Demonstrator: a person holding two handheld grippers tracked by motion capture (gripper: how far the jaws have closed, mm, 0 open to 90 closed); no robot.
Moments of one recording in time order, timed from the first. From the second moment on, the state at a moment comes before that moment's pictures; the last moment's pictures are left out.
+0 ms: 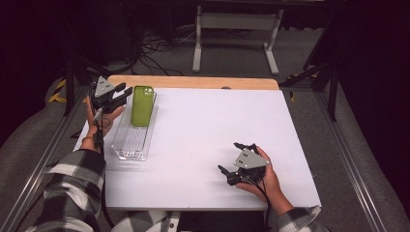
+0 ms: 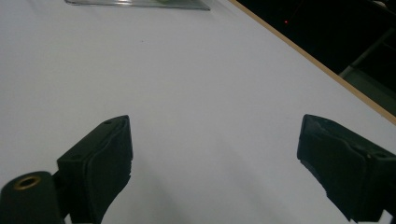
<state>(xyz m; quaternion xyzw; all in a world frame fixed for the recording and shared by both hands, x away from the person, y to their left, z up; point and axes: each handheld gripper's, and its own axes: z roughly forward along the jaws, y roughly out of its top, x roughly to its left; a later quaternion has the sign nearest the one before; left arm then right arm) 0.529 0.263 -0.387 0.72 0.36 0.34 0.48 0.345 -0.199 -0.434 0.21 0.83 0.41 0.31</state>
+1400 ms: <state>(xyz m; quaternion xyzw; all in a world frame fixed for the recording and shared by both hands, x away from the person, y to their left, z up) 0.471 0.258 -0.389 0.72 0.31 0.33 0.53 0.344 -0.202 -0.429 0.22 0.82 0.43 0.32</state>
